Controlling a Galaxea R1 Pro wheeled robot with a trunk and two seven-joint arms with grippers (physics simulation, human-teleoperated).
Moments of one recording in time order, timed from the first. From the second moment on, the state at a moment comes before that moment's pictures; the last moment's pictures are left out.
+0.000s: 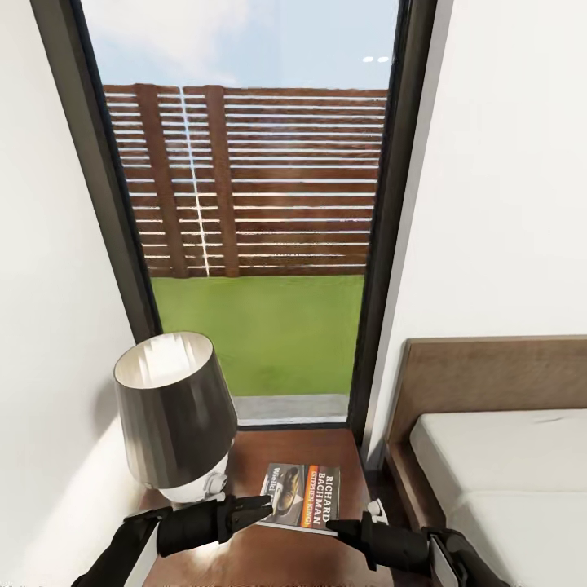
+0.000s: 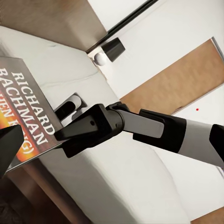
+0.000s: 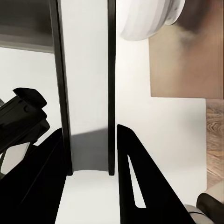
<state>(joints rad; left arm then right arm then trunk) -0.31 0.05 -0.01 -0.90 0.27 0.50 -1.38 -0.45 -0.01 -0.33 -0.46 0.03 0.80 1.24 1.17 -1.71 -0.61</state>
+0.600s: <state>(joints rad) -0.31 0.05 -0.01 -0.90 0.27 0.50 -1.38 -0.45 -0.01 -0.33 -0.46 0.03 0.80 1.24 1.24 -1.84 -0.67</state>
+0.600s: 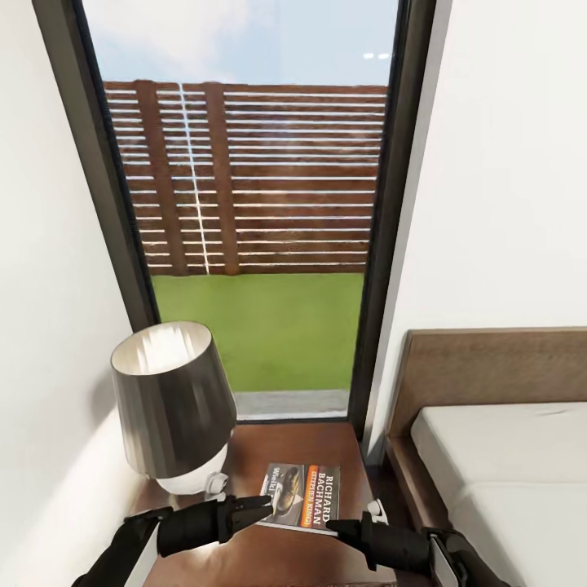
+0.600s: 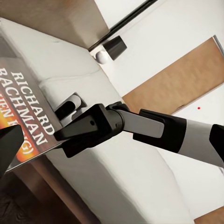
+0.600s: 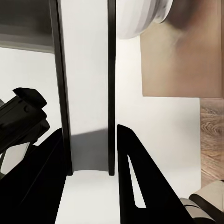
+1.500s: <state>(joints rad) -0.31 0.05 -0.01 -0.90 0.27 0.50 -1.37 -0.45 -0.01 -0.33 -0.46 0.03 0.80 1.24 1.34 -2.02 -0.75</state>
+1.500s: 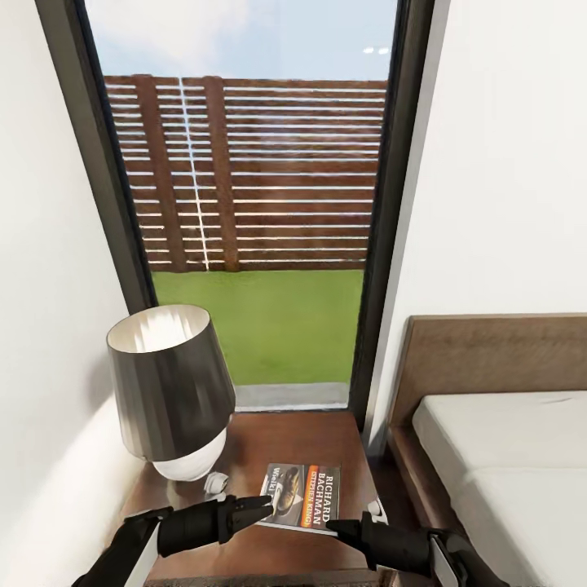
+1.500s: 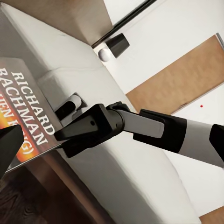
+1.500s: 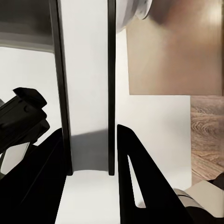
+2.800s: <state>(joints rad) -0.31 0.05 -0.01 -0.90 0.27 0.50 -1.37 -0.45 -0.01 -0.33 -0.46 0.03 0.80 1.24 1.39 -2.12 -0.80</state>
